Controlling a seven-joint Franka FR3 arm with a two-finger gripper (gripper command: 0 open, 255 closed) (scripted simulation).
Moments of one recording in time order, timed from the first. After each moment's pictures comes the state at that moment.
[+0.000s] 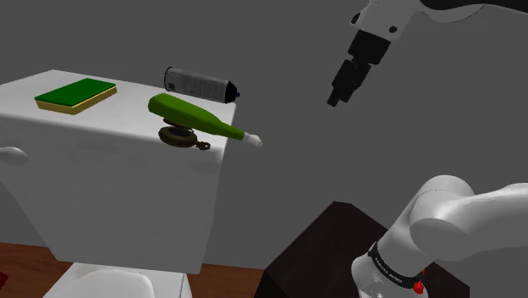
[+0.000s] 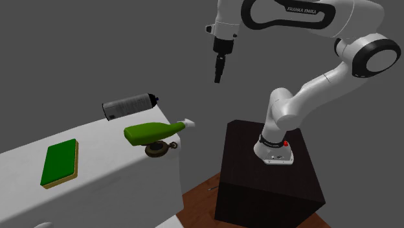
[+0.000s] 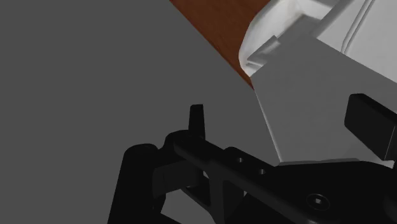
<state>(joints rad) 0.02 -0.80 0.01 -2.29 0.09 1.59 -0.05</state>
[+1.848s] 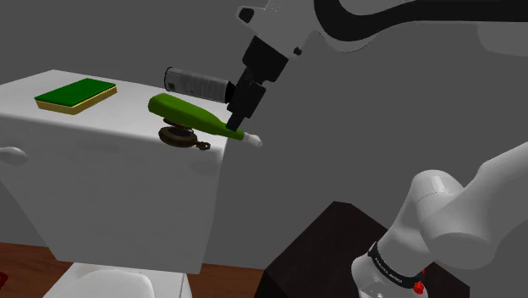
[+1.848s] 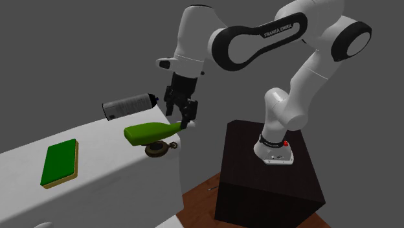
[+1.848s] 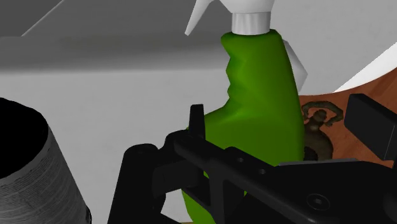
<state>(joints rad) 0.35 -0.40 0.15 -2.20 0.31 2.12 -0.50</state>
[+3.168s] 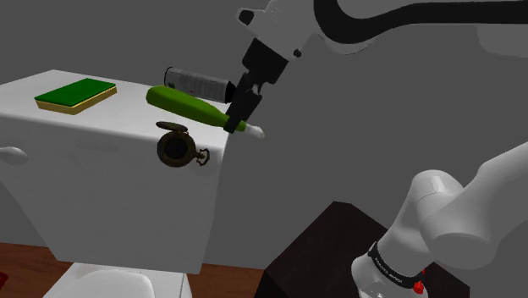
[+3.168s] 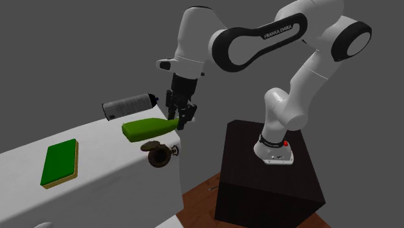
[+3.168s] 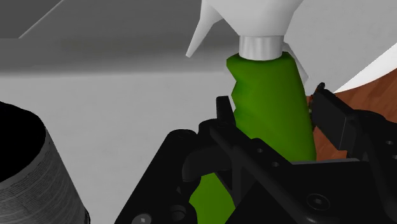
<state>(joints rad) 0.36 -0.40 0.15 -2.21 0.31 2.13 -0.50</state>
